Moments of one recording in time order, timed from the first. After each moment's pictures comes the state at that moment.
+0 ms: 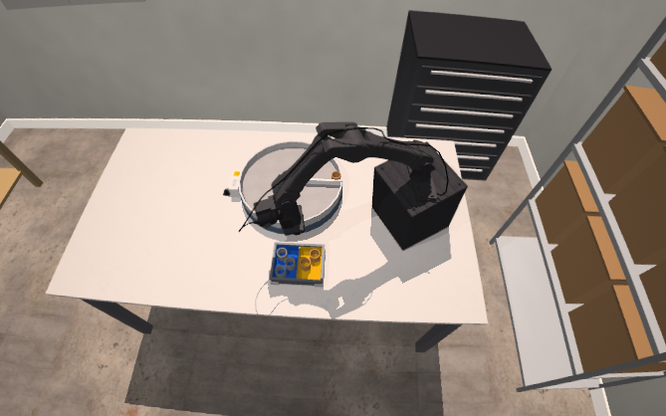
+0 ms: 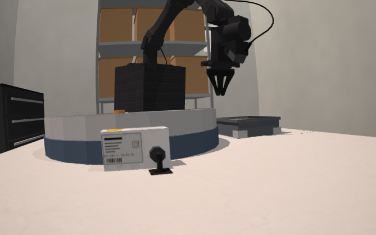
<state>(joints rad) 0.21 2.54 1.76 -0.79 -0.01 0.18</state>
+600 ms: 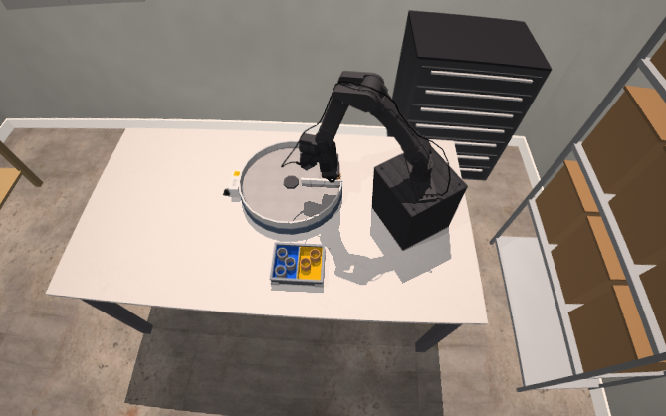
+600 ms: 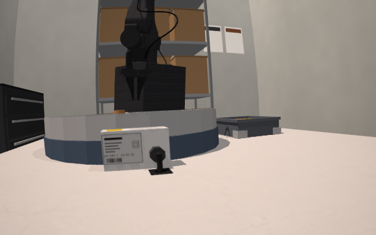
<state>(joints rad) -0.40 2.25 1.04 -0.38 -0.02 -0.32</state>
